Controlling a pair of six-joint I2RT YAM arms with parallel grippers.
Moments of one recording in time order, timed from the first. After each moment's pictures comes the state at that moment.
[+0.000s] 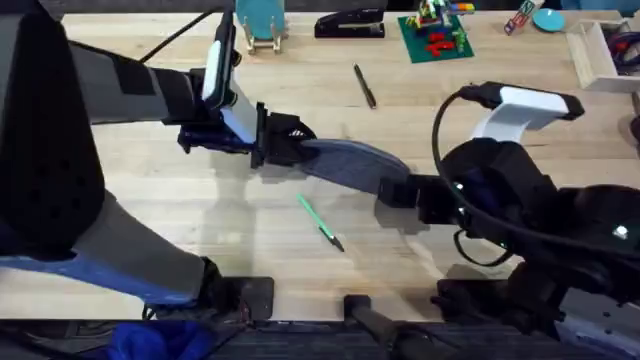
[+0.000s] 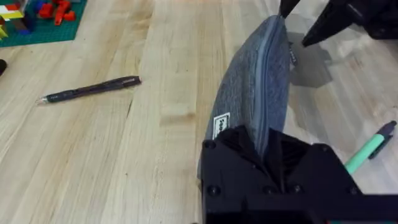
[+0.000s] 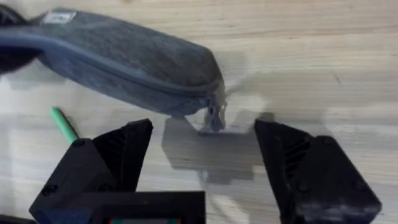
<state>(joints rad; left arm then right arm) 0.05 1.77 0.84 -0.66 1.26 1.63 0.83 0.85 0.52 -0.69 0.28 0.84</state>
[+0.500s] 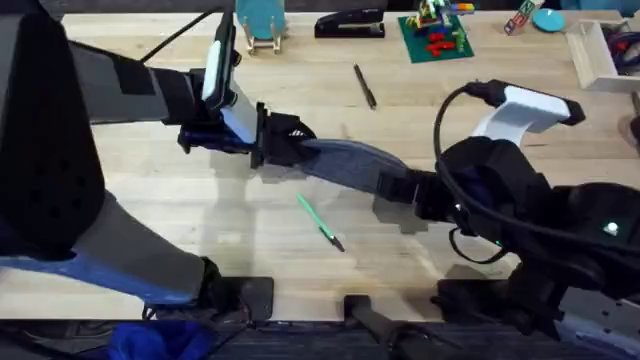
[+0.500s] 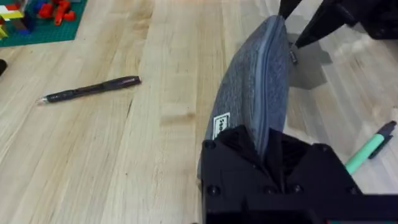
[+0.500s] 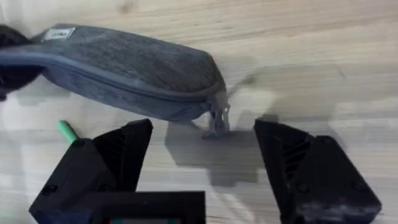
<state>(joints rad) 0.05 1.77 0.84 -0.66 1.26 1.63 0.83 0.87 0.52 -0.67 0.29 0.93</state>
